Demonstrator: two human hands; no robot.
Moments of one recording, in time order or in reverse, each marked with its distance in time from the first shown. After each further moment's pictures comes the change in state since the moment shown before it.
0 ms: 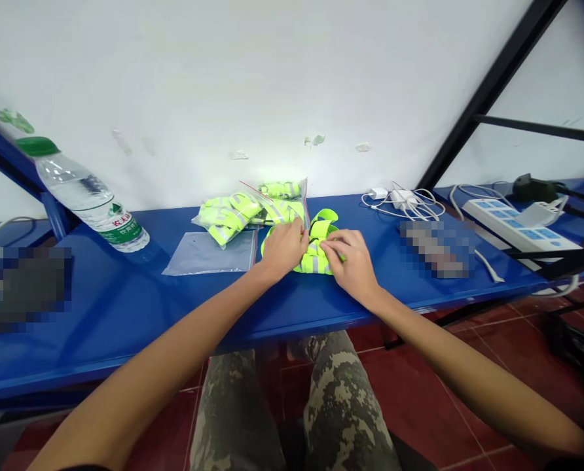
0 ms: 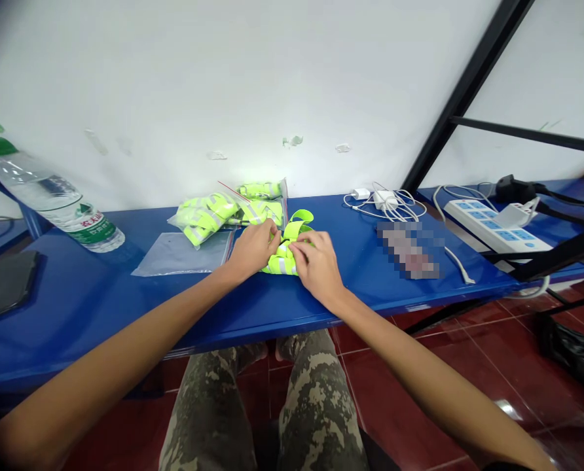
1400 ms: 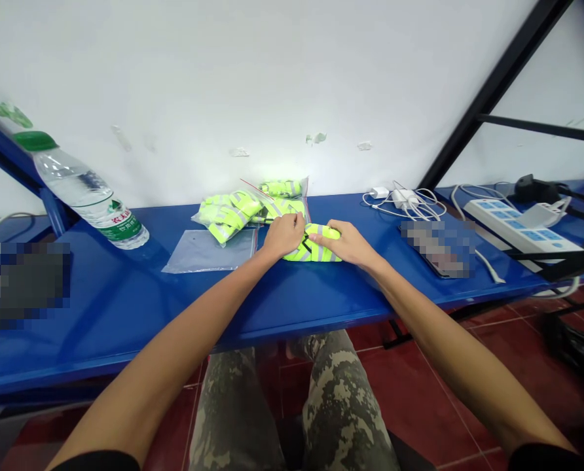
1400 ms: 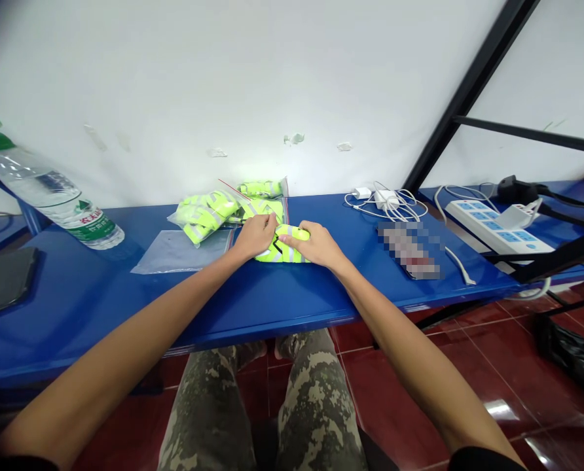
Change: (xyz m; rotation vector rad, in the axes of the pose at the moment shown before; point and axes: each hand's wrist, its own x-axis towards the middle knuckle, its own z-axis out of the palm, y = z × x) left_hand 0.034 -0.014 0.014 -0.236 -0.001 -0.092; right_hand 0.050 0.025 0.002 0.195 -0.385 0.381
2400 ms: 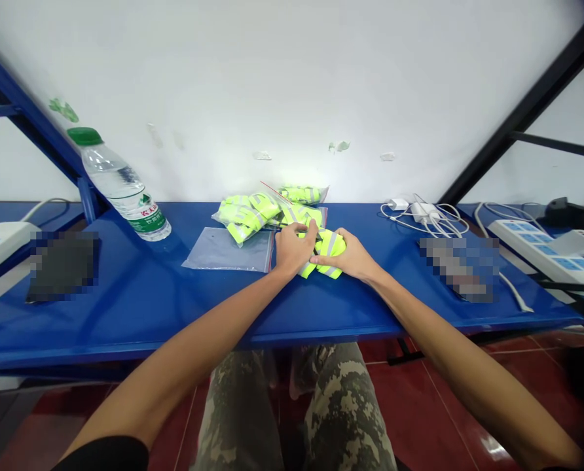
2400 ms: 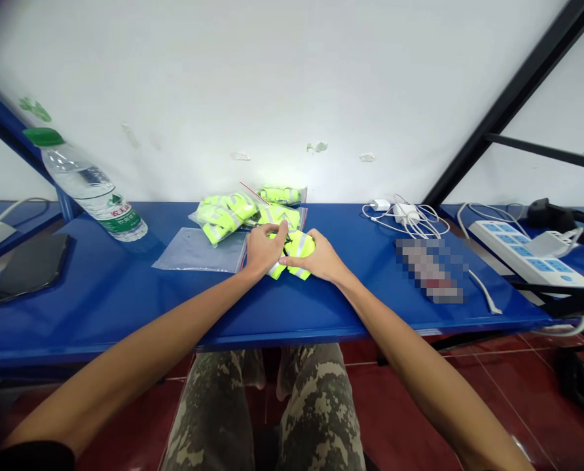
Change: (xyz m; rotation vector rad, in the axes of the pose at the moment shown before) left_hand -0.028 -0.003 0.007 -0.425 0.335 -0.282; right_hand 0.002 -0.004 0.026 0.268 -0.049 0.085
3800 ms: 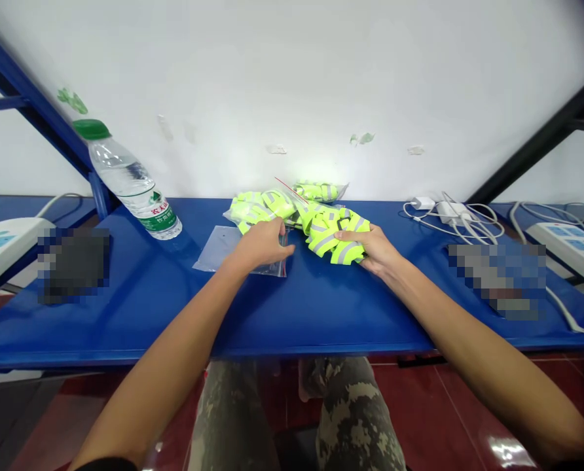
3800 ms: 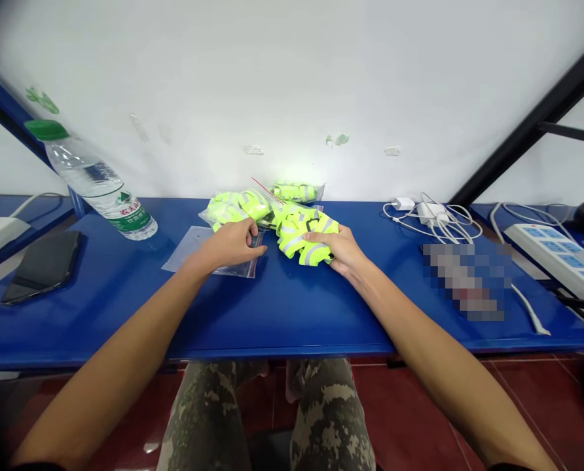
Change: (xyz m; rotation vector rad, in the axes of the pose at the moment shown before) left_hand 0.042 -0.028 -0.103 0.586 -0.498 0.141; right_hand 0.031 -0.018 0.015 0.840 0.034 0.300
